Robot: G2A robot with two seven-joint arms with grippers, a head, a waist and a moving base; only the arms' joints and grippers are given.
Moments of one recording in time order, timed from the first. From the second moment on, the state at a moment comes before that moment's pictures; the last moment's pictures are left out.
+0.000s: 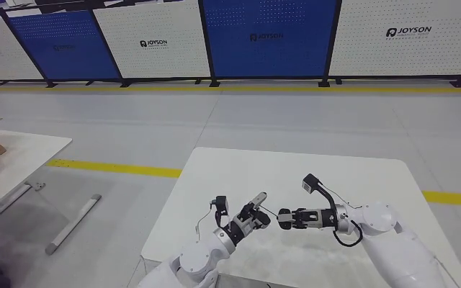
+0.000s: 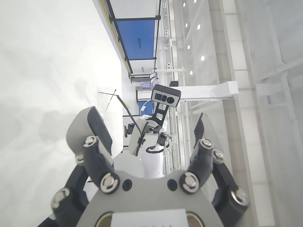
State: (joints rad) left arm 1.50 -1.08 -0.99 -1.79 -0.50 -0.08 -0.05; right arm -0.91 -1.19 0.92 -1.14 0.39 -0.28 1.29
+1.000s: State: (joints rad) left arm 1.53 -1.10 -1.01 -1.81 -0.46 -0.06 -0.09; right arm -0.91 -1.19 0.92 -1.14 0.39 -0.28 1.29
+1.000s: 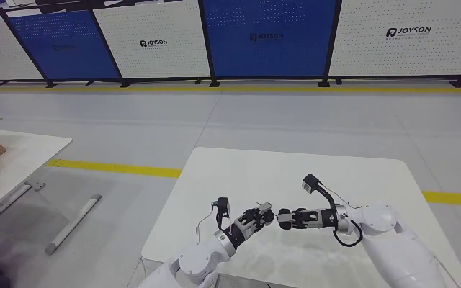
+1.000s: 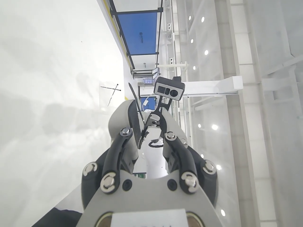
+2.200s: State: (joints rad) left arm 1.53 -1.12 -1.02 -1.79 -0.32 -0.08 0.08; right arm -1.07 -1.14 1.09 -1.26 0.38 -0.28 1.17
